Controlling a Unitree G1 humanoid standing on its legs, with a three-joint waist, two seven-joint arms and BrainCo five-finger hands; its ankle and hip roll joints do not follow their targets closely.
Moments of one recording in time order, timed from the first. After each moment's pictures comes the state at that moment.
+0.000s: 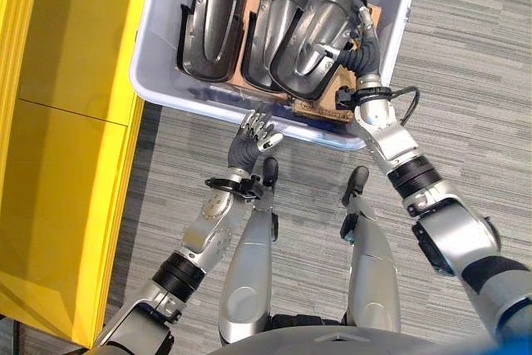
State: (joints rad) left arm -0.26 0.37 -0.47 0.11 -0.77 -0.28 0.19; right arm -0.89 -0.18 0.32 0.56 0.44 -0.21 -0.44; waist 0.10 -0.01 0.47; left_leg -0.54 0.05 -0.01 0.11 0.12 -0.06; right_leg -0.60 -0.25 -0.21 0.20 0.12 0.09
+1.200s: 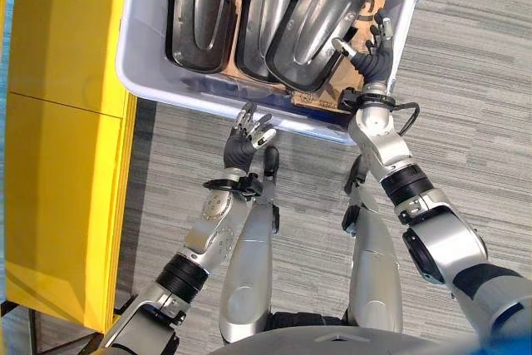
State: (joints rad) left arm -0.25 0.36 -0.45 0.11 -0.77 -0.30 0.25; right arm -0.90 -0.22 0.28 0.63 0.32 -0.21 -0.60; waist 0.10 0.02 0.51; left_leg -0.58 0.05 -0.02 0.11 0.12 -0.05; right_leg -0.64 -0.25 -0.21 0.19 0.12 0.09
